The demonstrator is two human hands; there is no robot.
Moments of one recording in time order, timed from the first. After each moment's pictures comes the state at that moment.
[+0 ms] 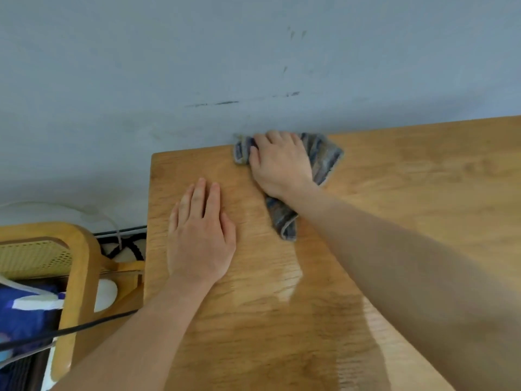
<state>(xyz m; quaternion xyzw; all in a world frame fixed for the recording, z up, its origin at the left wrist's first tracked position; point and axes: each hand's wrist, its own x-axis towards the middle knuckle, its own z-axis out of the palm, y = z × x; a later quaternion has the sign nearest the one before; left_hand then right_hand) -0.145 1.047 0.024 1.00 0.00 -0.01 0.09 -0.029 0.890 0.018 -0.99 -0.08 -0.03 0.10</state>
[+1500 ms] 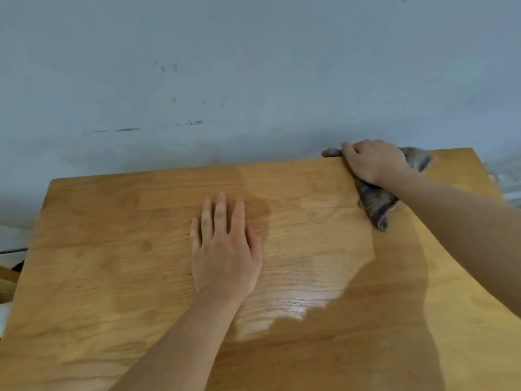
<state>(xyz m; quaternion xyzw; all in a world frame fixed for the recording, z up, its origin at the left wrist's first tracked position) -0.131 0.833 0.027 0.99 0.03 -0.04 0.10 0.023 0.571 0.047 -0.99 0.05 0.13 0.00</state>
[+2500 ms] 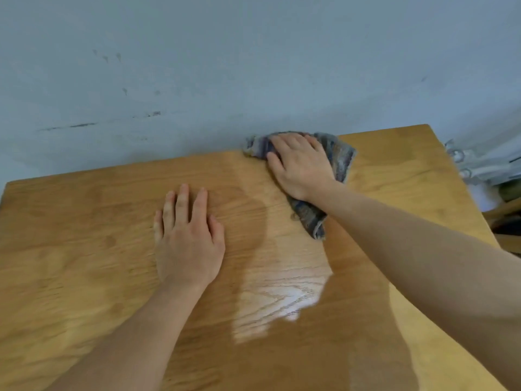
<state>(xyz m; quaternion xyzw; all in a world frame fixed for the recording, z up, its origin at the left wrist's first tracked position) -0.133 0.833 0.025 0.99 0.04 -0.02 0.11 -0.025 0.616 0.023 -0.99 -0.09 -0.02 0.10</state>
